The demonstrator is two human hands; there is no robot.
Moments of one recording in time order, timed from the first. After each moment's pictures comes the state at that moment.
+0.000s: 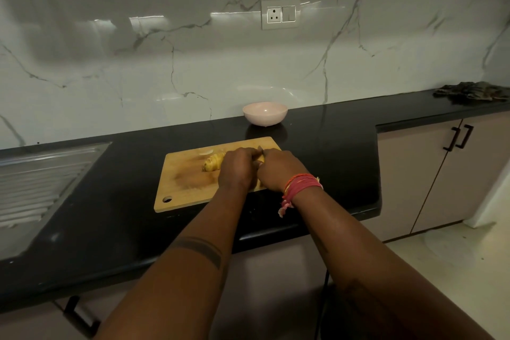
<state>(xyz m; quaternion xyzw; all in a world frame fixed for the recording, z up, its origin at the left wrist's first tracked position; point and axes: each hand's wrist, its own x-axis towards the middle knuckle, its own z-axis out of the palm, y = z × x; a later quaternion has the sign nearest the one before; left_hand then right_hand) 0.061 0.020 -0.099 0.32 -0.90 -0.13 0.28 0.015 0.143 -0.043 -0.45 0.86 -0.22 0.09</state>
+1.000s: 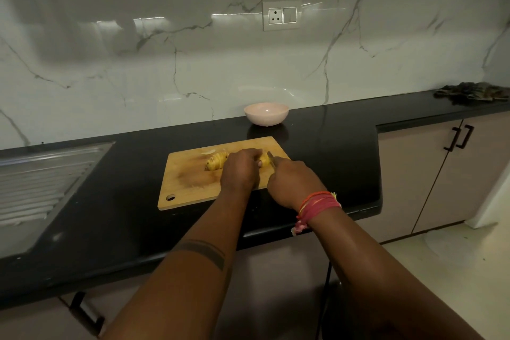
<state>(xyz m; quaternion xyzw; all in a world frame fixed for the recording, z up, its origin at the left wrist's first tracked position) 0.066 0.025 -0.100 0.33 -0.89 -0.13 0.29 0.033 0.179 -0.050 -0.44 0.87 -0.22 0.07</state>
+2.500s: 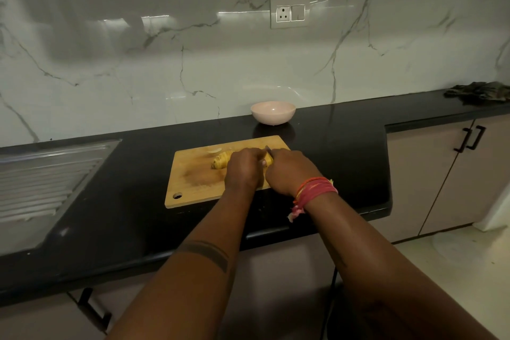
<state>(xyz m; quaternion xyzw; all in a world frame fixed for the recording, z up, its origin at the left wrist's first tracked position) 0.072 0.022 -0.097 0.33 -0.89 -0.15 0.28 0.031 0.155 -0.036 -0.45 0.86 -0.22 0.09</state>
